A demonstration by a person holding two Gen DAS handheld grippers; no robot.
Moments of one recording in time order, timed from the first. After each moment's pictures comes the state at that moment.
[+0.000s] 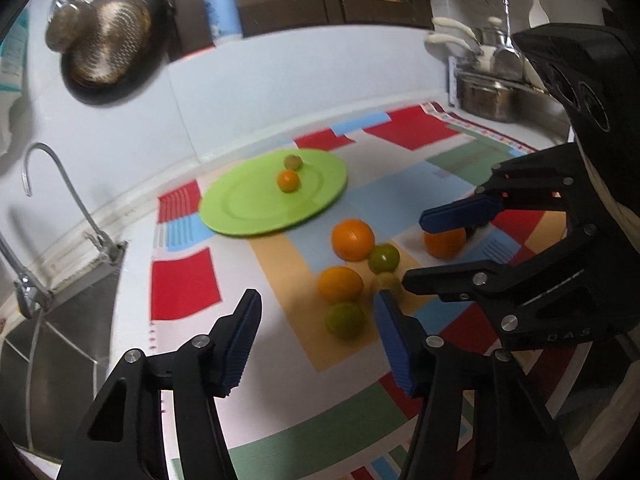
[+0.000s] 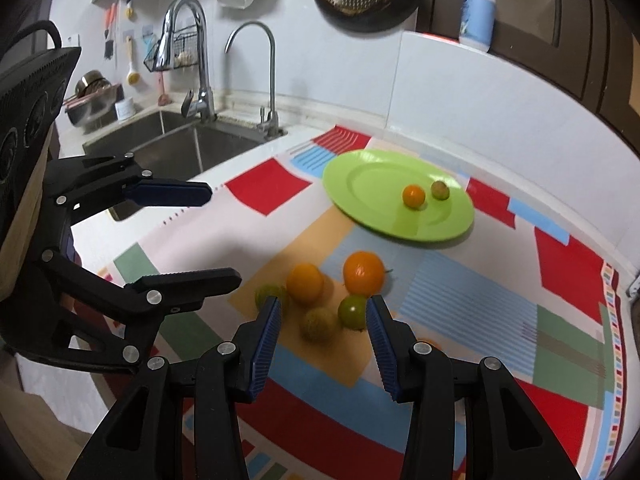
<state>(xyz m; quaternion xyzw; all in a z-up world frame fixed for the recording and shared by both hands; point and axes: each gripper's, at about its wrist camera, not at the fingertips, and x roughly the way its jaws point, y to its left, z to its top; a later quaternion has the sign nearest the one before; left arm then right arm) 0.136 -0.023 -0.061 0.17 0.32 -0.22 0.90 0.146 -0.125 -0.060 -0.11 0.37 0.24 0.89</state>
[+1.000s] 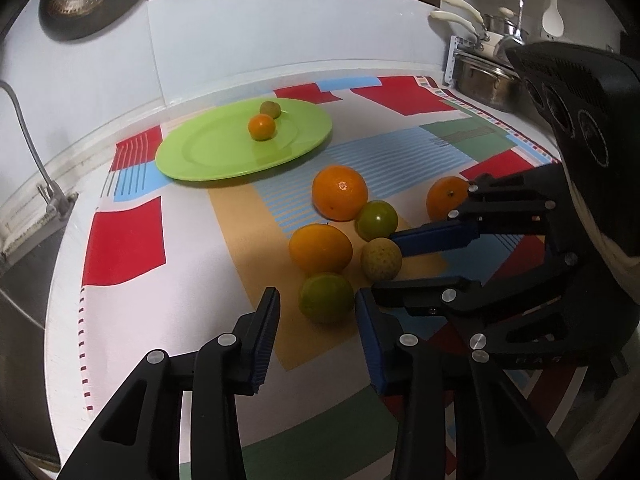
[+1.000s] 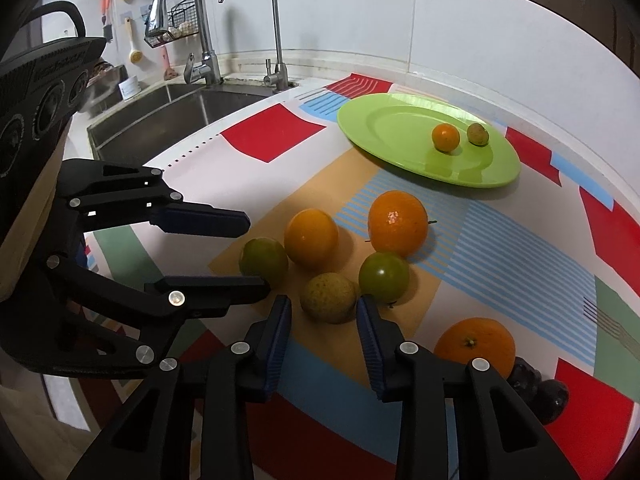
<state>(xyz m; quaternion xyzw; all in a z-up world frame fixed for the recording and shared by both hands) 0.167 -0.027 -0.105 0.11 0.39 -0.26 0.88 0.174 -0.120 -0.111 -0.10 0.43 0.26 0.86</state>
